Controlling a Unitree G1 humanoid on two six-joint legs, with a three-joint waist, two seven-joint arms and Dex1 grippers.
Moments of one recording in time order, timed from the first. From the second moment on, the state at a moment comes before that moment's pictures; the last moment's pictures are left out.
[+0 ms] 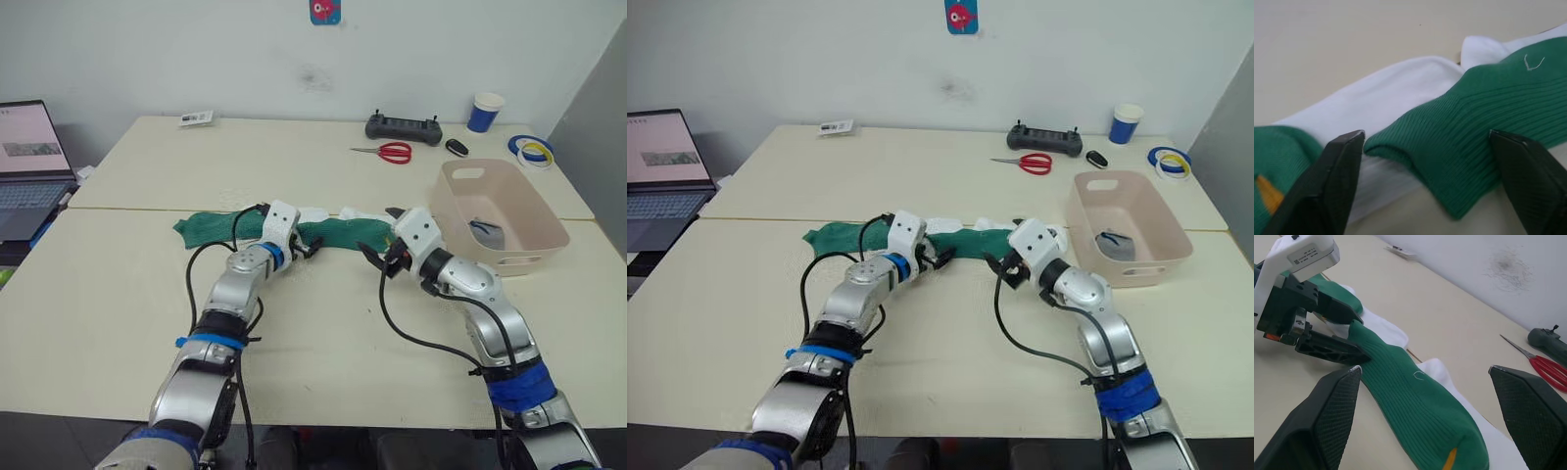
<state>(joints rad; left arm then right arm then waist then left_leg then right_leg) -0.76 0.22 -0.05 0.65 -0.08 0.21 -0.41 -0.45 -0.33 0.15 -0.13 -0.02 0.31 0.50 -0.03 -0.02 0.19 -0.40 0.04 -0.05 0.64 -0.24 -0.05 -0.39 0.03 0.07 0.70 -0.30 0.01</state>
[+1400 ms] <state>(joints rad) -0.35 0.84 0.41 -0.44 -0.83 1.04 -0.72 -0.52 -0.42 0.16 -0.20 0.31 0.44 0.84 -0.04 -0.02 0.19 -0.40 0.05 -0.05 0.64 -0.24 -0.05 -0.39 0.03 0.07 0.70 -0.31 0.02</state>
